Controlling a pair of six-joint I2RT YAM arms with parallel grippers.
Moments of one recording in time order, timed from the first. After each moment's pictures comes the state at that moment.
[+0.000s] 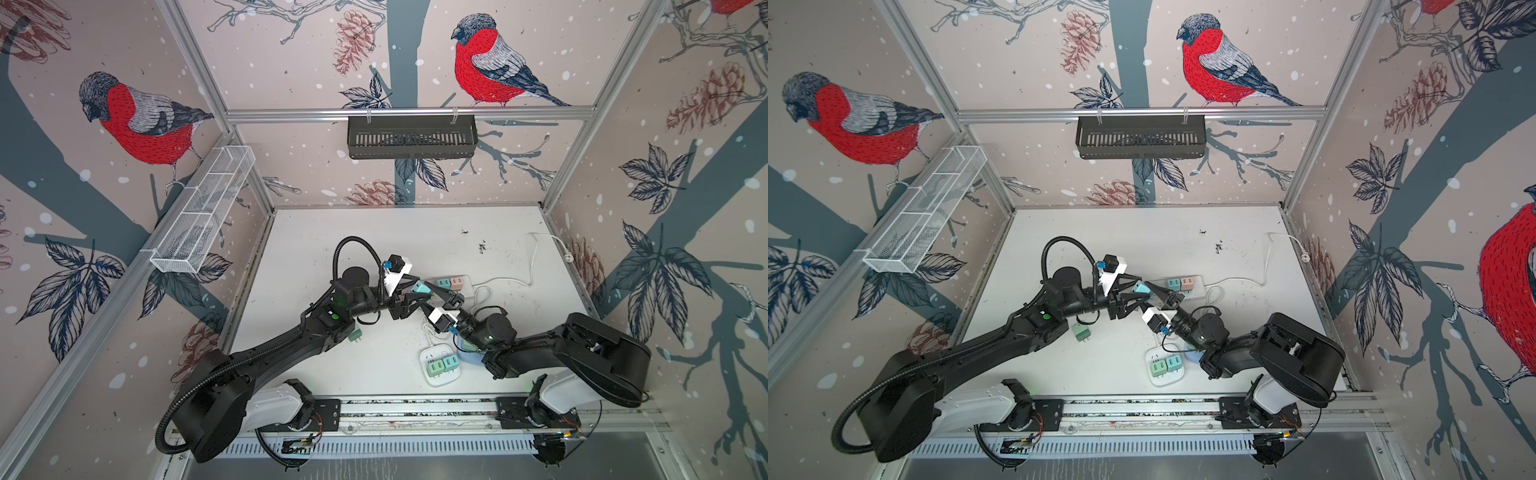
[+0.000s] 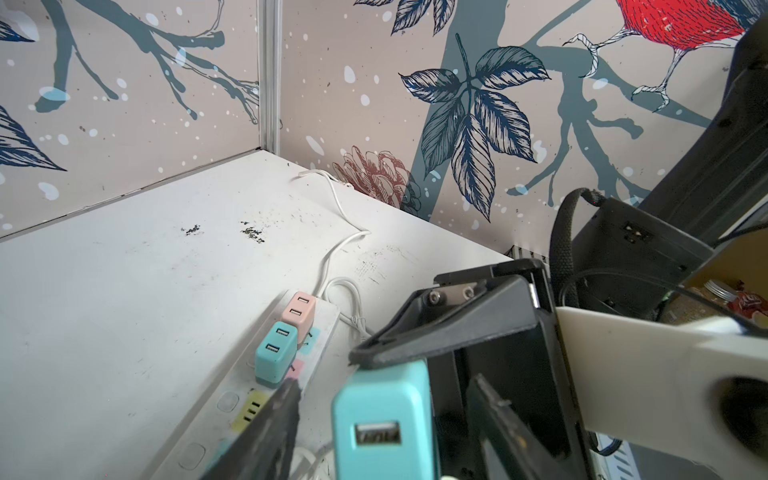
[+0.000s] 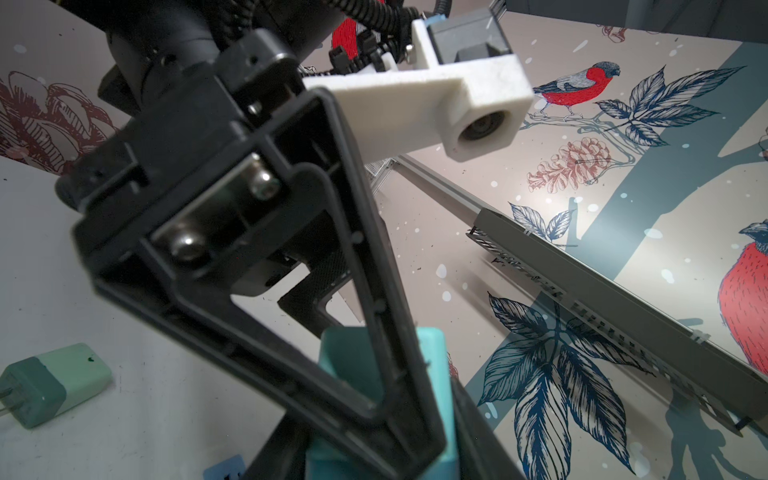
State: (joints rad) left arm -0.70 1.21 0.63 0.42 0.57 -0.14; right arm 0.92 1.50 0.26 1.53 -0.08 -0.68
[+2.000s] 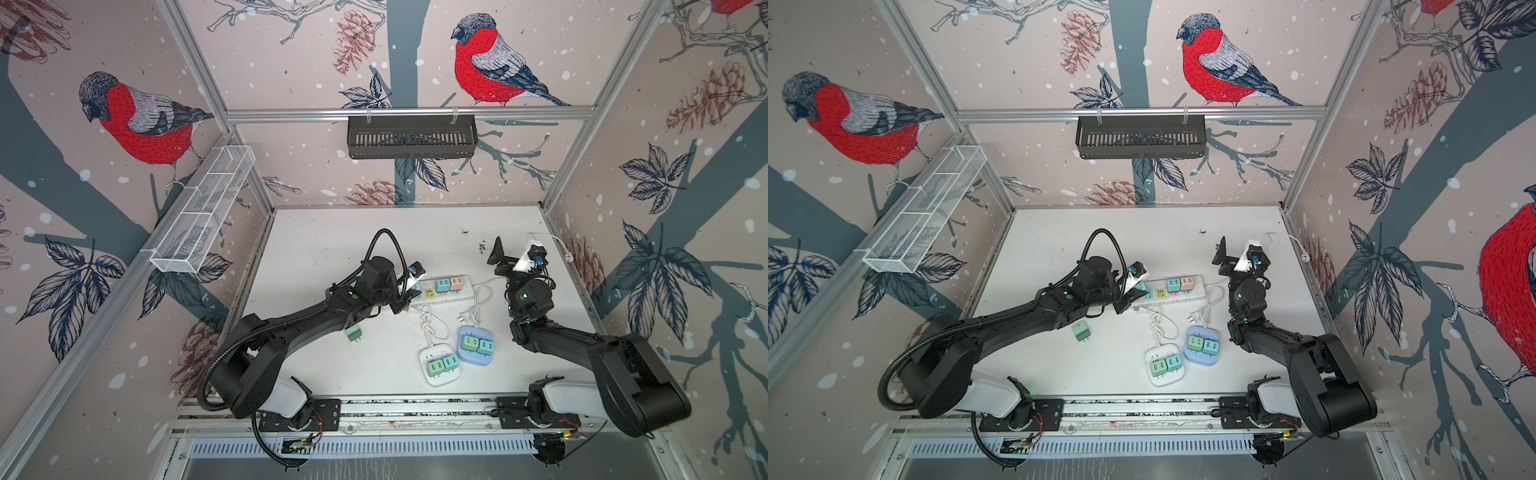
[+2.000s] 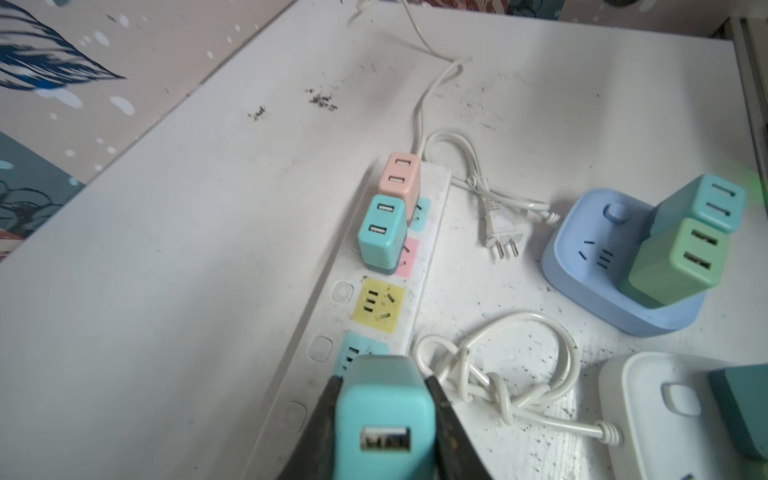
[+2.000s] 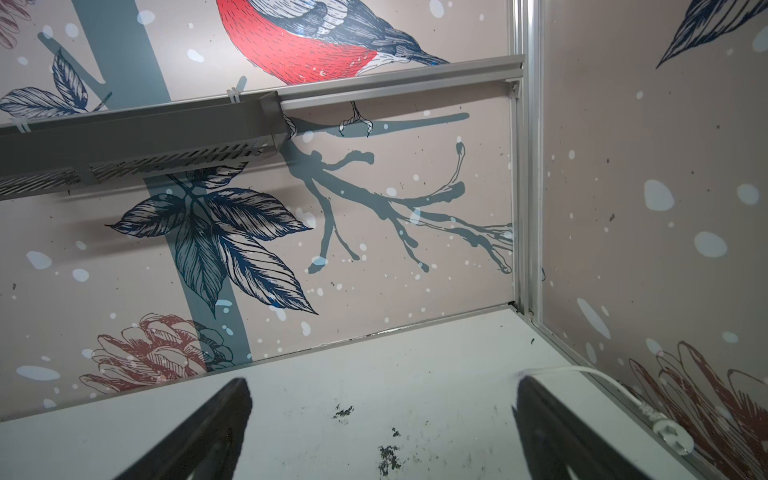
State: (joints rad) left arm -0.70 1.49 0.84 0.02 0.33 0.34; right arm 0.29 1.32 0.33 1.21 0.36 0.08
